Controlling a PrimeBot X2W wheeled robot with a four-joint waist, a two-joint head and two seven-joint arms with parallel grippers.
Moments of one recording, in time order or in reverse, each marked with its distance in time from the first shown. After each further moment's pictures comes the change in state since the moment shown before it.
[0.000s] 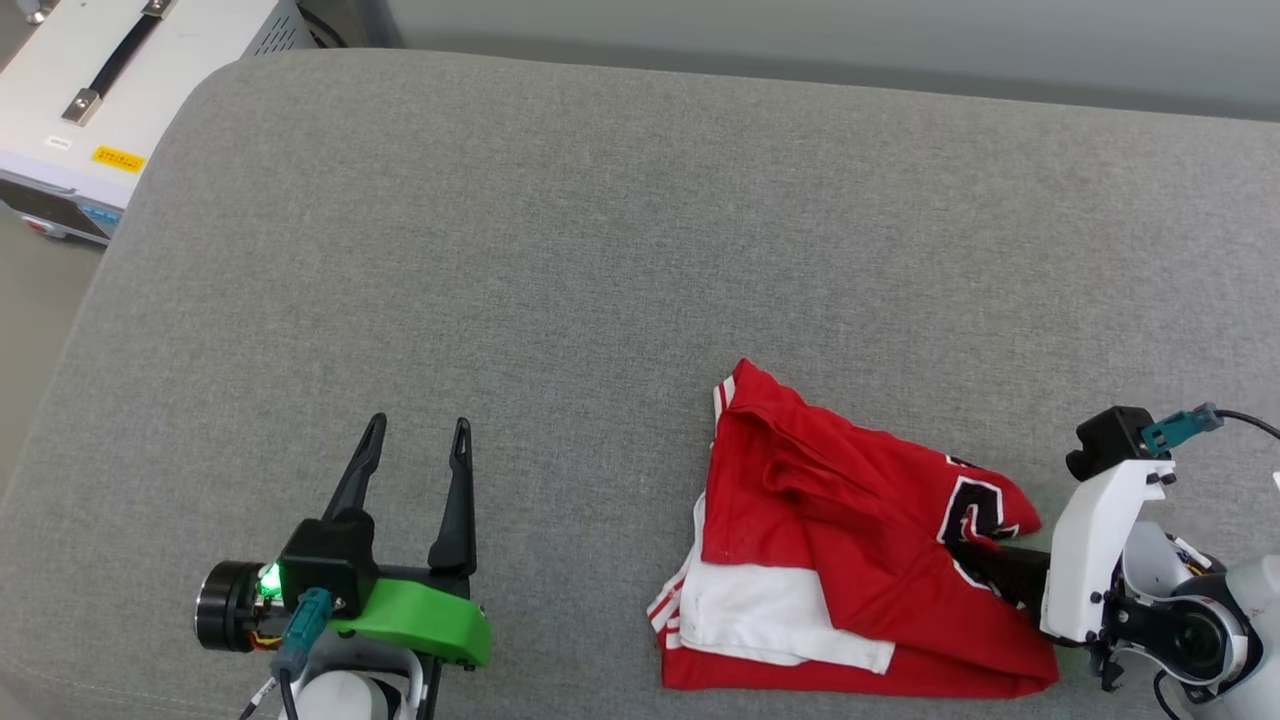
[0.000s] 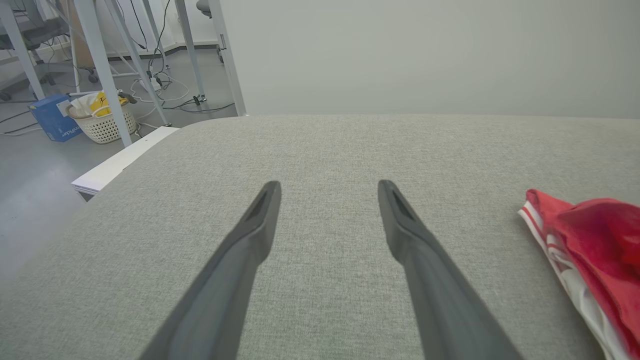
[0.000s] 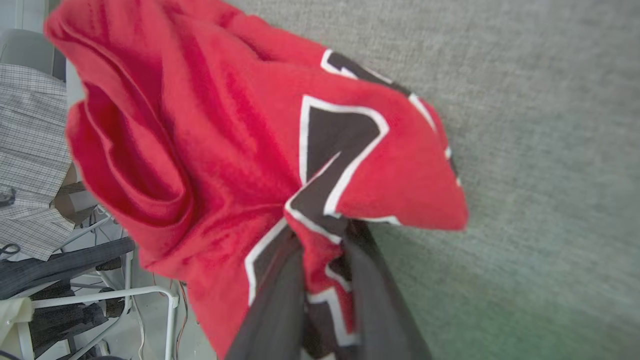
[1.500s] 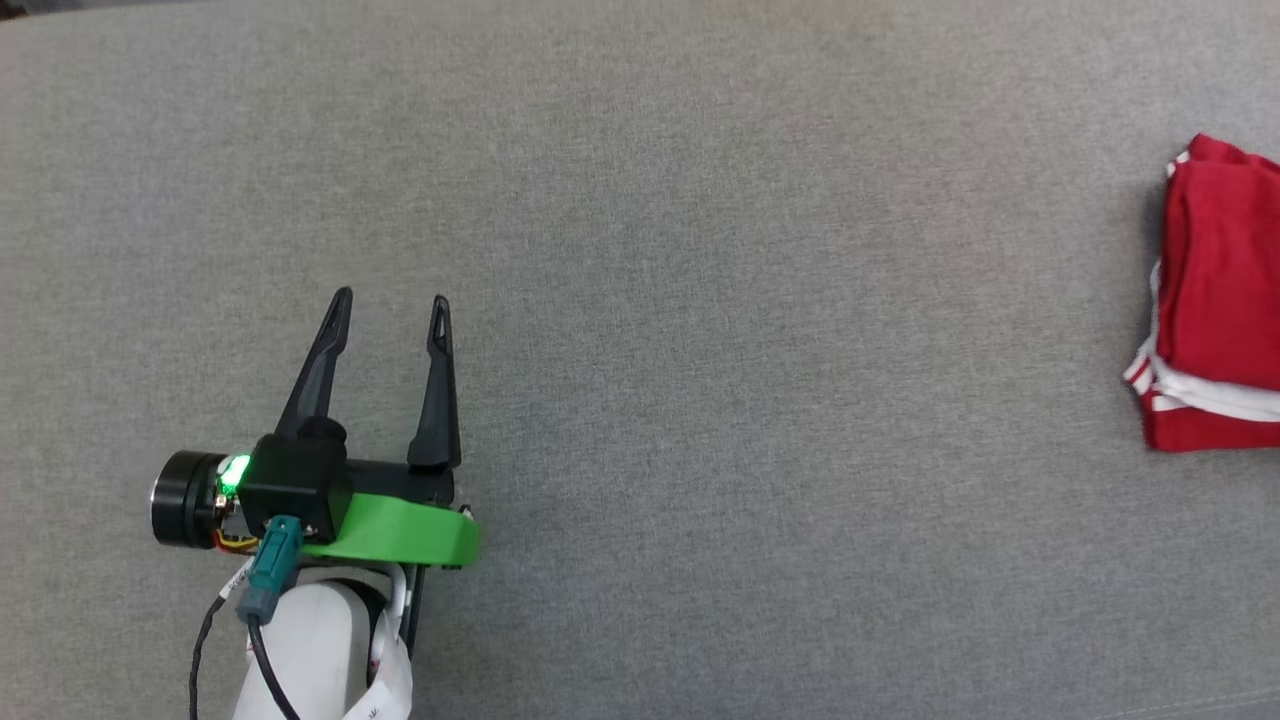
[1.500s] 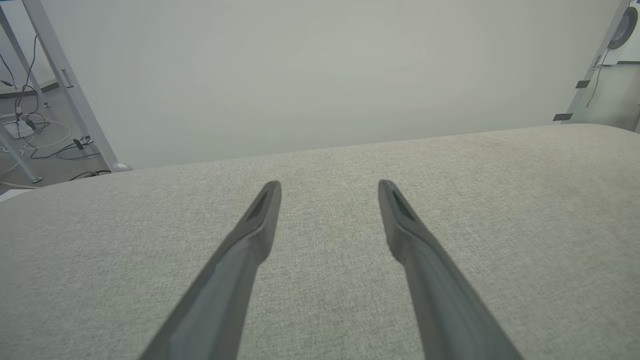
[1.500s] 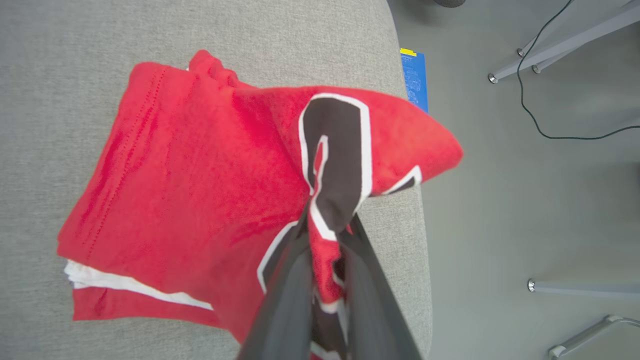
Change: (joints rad) left arm -0.120 0.012 0.006 -0.104 0.035 0.007 0.000; right arm -0.239 -0.511 -0.145 0.118 -0.229 0.000 -0.255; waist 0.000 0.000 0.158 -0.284
